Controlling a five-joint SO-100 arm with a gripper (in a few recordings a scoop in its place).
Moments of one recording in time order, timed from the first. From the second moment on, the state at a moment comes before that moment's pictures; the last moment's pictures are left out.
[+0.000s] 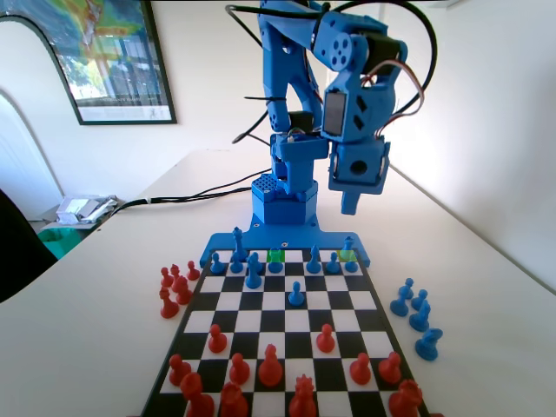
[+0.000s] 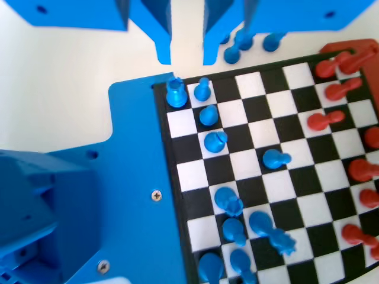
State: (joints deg) arm -29.0 114.0 135.0 66.4 -139.7
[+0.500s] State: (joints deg) arm -31.6 114.3 141.1 57.7 -138.8
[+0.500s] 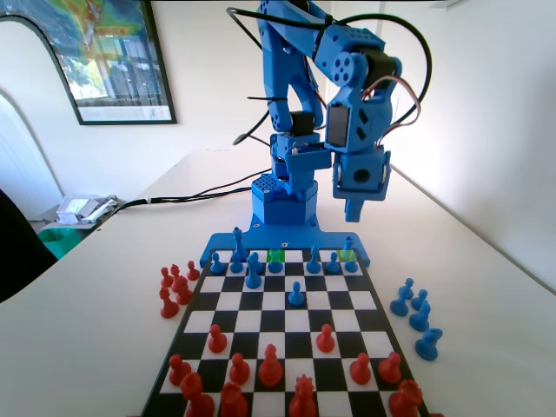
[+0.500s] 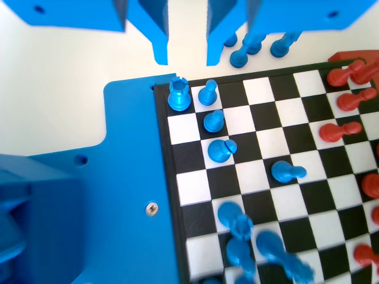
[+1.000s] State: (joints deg) arm -32.5 108.9 145.5 47.9 -138.8
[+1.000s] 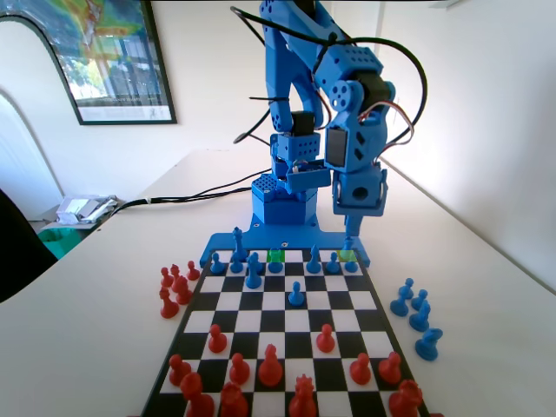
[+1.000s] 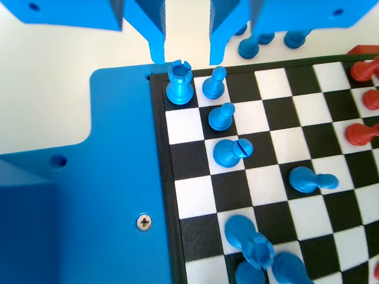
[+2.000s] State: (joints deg) arm -34.6 103.7 147.4 40.3 -138.1
